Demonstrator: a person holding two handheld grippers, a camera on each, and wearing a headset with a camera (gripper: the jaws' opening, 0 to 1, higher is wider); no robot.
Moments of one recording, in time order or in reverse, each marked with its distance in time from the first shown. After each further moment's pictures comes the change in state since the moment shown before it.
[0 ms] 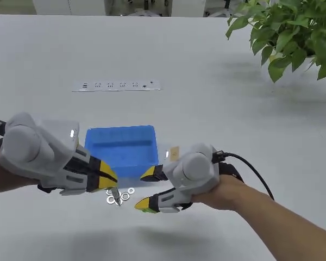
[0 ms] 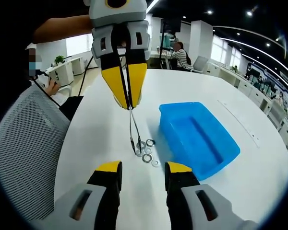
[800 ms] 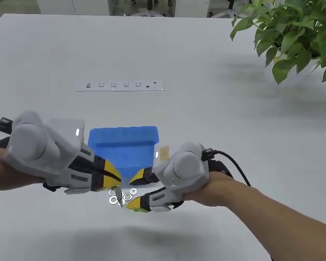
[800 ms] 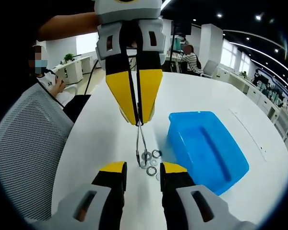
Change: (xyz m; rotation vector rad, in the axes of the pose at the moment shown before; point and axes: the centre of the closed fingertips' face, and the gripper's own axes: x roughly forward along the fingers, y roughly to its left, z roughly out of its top) left arm 0.000 0.002 0.000 -0.011 -0.004 -0.002; right arm 0.021 0.009 0.015 -0.060 -0.012 0.076
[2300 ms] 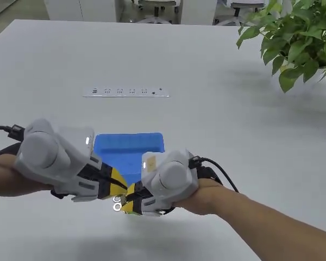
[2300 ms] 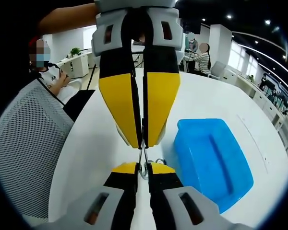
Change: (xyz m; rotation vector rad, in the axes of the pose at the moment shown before) left arm 0.002 0.002 -0.001 0.001 0.005 0.000; right arm 0.020 0.002 0.010 -0.051 0.034 0.041
